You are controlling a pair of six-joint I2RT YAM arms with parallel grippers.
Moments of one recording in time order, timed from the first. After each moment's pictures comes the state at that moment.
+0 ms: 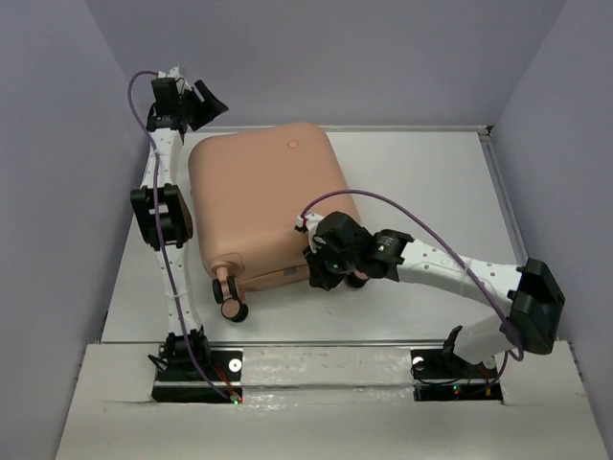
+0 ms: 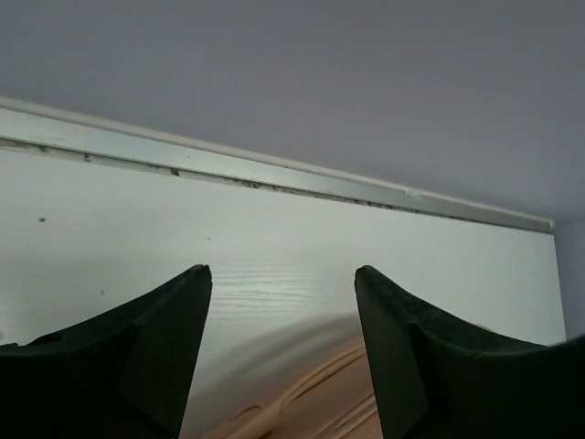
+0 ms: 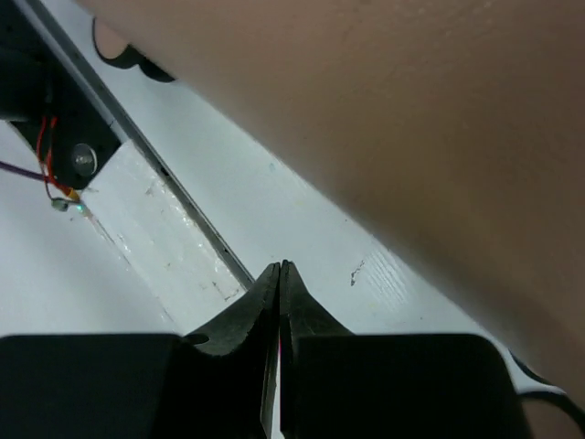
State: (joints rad) left arm 0.13 2.44 2.42 -0.40 0.42 -0.52; right arm 1.02 1.42 1.14 -0.52 -0.17 0.31
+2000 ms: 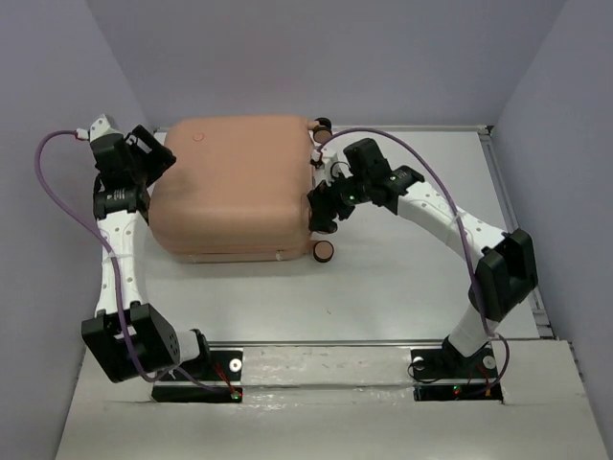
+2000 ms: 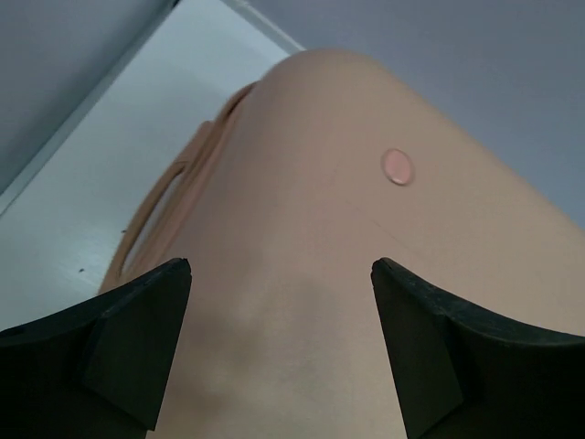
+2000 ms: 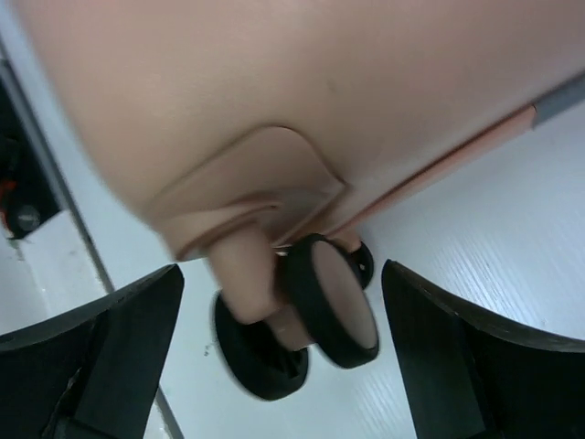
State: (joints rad) left arm 0.23 1.28 1.25 -0.33 0.08 -0.50; right arm 0.61 1.65 1.48 -0.55 -0.54 -0.09
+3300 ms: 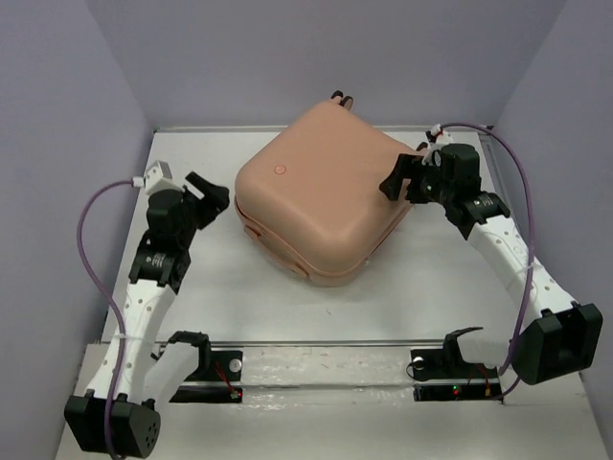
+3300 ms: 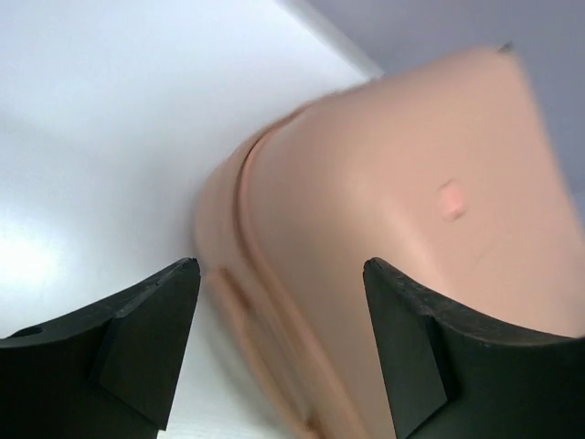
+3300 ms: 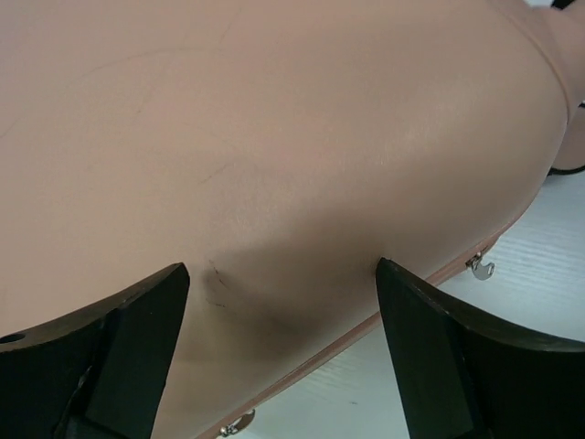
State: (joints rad) left arm -0.14 0.78 0.65 -0.27 -0.05 -0.76; right arm 0.24 1.27 1.18 -0.39 -0.22 0.31
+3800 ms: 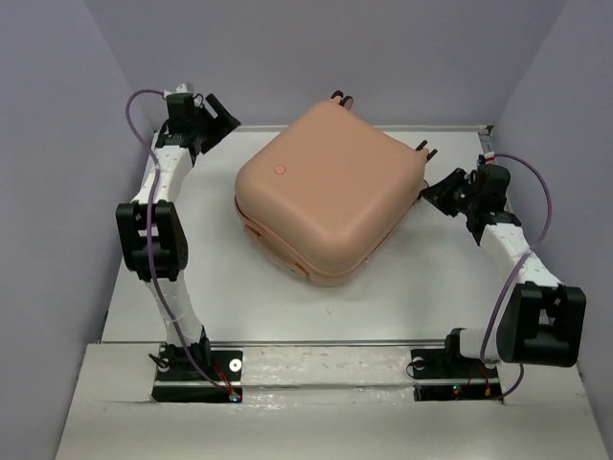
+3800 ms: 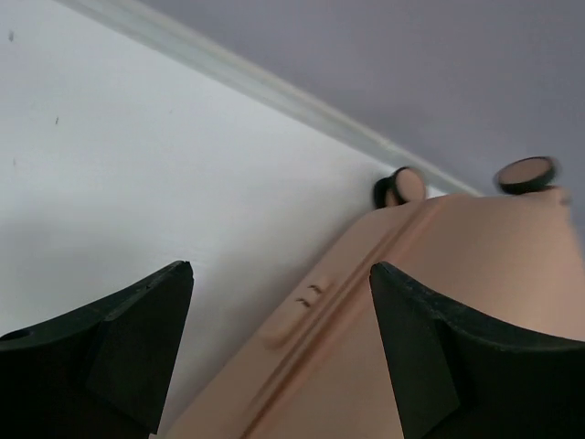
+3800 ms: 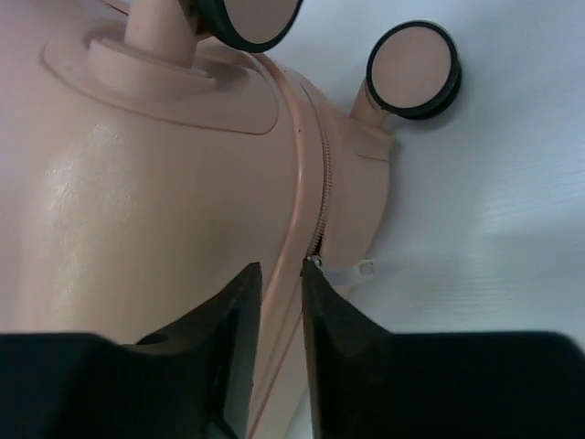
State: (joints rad) left arm 0.00 1.87 1.71 -0.22 0.21 -0.66; right arm -0.10 1.28 0.87 -0.08 -0.36 0.69
